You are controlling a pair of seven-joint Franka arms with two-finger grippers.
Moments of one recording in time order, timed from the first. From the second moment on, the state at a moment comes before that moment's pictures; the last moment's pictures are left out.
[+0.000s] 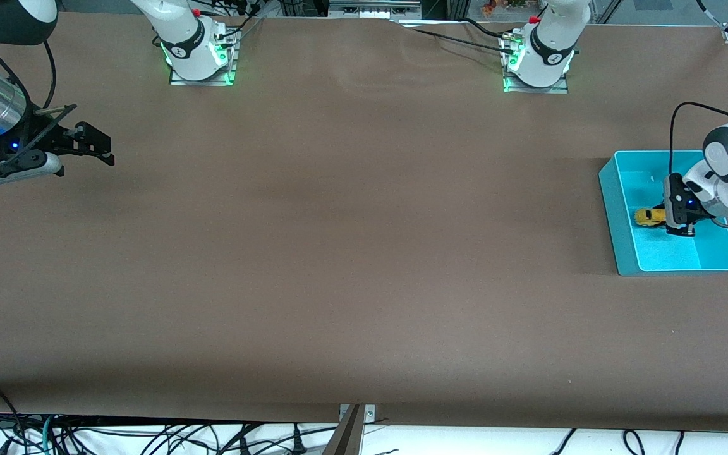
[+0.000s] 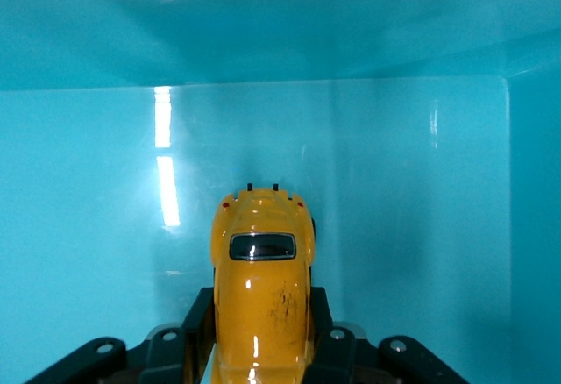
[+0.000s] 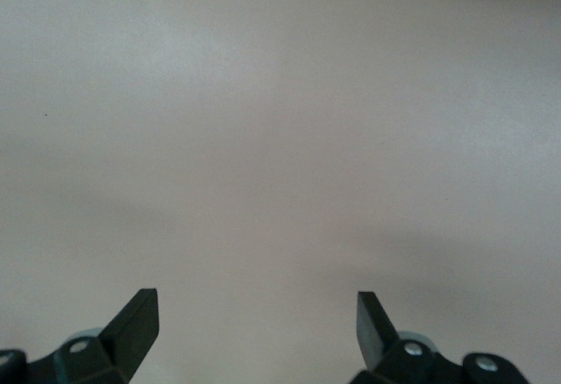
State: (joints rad) left arm 0.57 0.46 -0.11 -2.07 0.12 2.41 1.97; right arm -0.13 -0.05 0.16 -1.83 0.05 1.78 -0.20
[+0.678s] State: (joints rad) left arm 0.60 0.48 -0.11 -2.06 0.12 2.44 1.97; right arm -0.13 -0.05 0.16 -1.82 0.05 1.78 -0.20
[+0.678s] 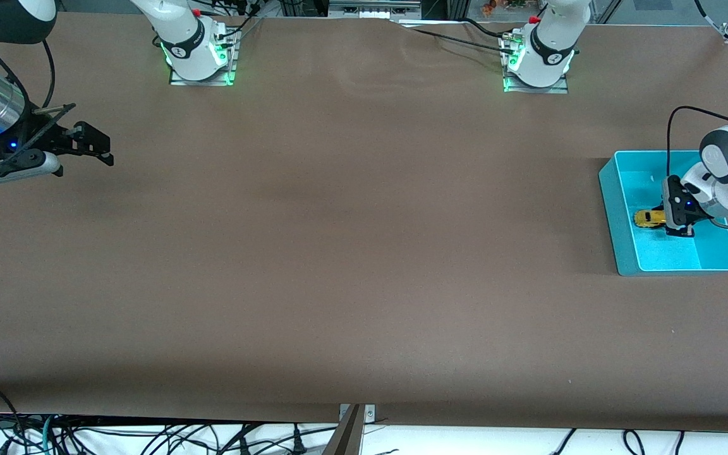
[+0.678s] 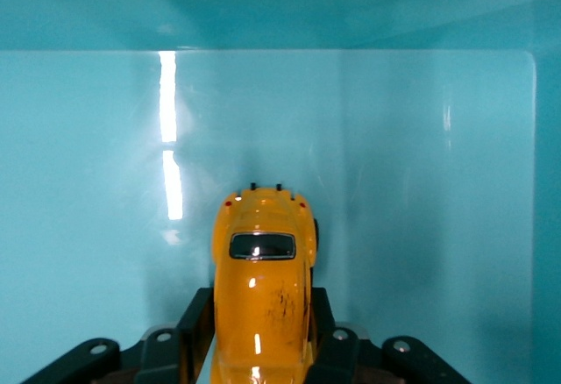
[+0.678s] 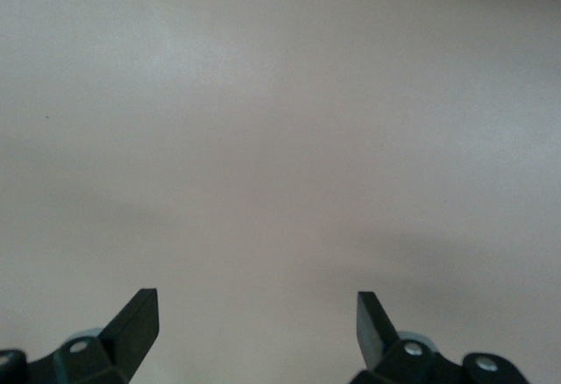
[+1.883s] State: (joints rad) left arm 0.27 0.16 -0.17 -1.65 -0.01 1.80 1.02; right arm -0.13 -0.05 0.16 -1.82 0.05 1.78 -0.20
